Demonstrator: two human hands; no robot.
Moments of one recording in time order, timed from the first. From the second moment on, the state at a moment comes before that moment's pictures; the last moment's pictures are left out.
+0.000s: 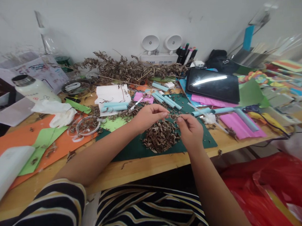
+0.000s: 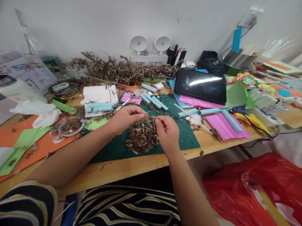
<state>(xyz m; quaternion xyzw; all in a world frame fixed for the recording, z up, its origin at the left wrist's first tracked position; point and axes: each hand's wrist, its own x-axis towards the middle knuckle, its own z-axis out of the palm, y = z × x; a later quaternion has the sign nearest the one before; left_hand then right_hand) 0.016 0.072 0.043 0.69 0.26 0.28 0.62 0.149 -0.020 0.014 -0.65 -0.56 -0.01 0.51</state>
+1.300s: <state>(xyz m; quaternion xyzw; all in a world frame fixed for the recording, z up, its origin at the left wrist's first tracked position) -0.003 0.116 0.037 0.97 0.21 0.12 0.06 0.161 -0.057 -0.016 -0.66 -0.65 -0.14 0.36</state>
